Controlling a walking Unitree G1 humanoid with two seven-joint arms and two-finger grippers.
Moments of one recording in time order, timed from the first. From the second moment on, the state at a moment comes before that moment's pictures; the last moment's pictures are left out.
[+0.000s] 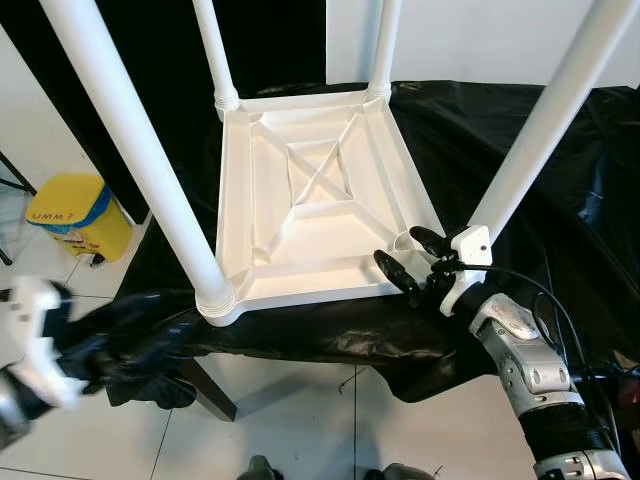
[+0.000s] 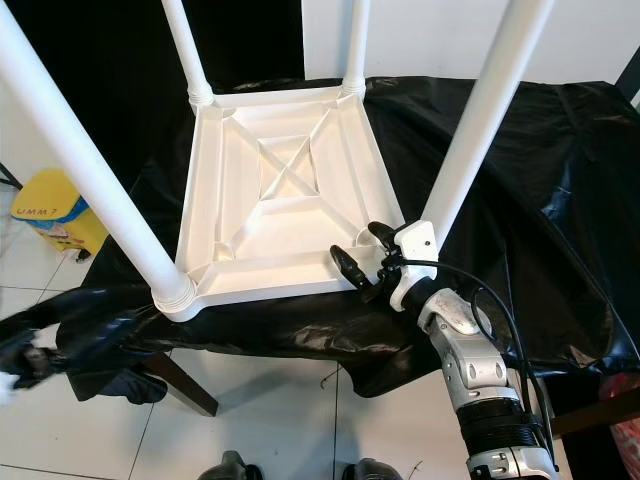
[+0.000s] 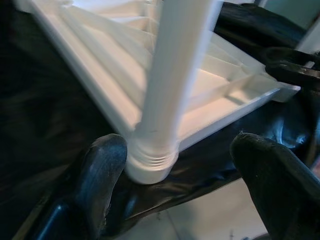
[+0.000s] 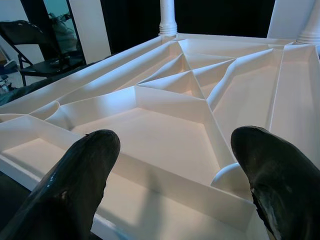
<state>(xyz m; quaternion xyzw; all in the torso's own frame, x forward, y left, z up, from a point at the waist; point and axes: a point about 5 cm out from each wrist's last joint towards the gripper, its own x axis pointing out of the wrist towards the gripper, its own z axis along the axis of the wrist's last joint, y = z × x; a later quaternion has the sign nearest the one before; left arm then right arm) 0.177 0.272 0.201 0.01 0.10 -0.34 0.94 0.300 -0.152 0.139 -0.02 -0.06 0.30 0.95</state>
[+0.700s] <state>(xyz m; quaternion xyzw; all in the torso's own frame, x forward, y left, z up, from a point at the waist) 0.255 0.389 0.219 0.06 0.02 -0.07 1.00 0.283 -0.144 0.135 -0.01 -0.08 0.29 0.95</state>
